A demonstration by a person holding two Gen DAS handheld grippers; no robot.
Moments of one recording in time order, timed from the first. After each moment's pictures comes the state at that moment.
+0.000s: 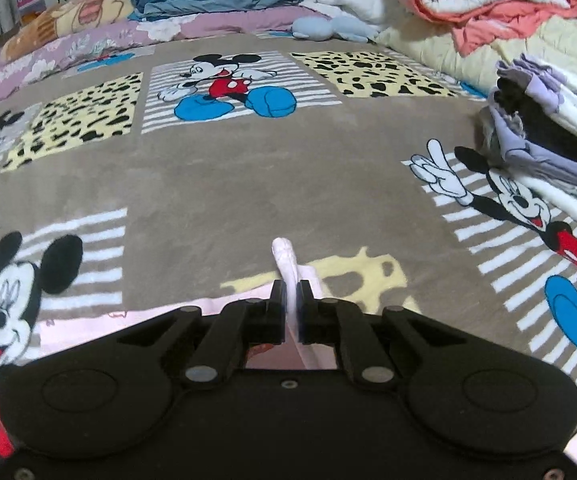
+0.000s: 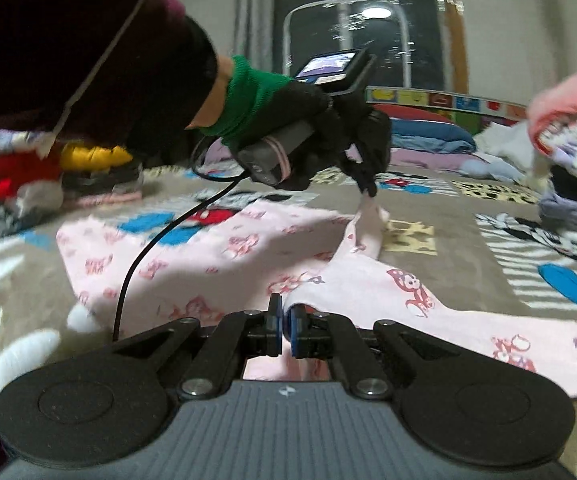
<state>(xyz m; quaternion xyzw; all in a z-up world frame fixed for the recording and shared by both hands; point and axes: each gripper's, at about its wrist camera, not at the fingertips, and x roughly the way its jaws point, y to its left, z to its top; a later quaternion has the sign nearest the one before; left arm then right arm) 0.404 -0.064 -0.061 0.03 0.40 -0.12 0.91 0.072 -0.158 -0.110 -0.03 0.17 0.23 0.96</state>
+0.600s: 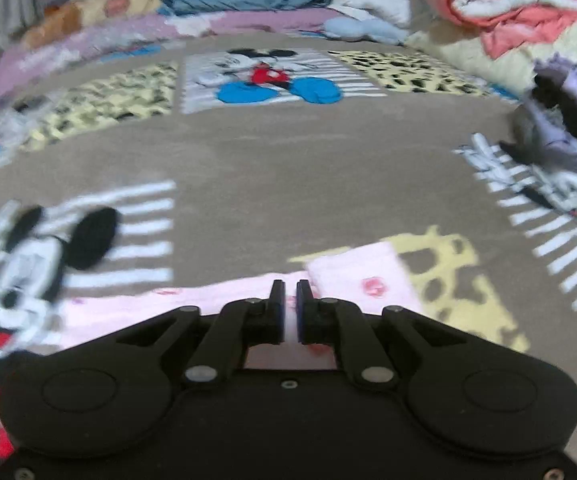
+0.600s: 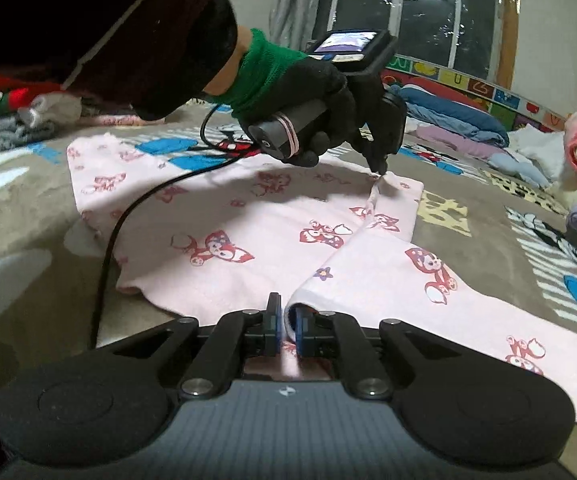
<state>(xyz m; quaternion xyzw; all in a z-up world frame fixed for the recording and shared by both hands) 0.396 -0.033 -0.078 0.06 0.37 -0.09 0.92 0.079 -0.125 -0.130 -0.12 0.22 0.25 0.94</state>
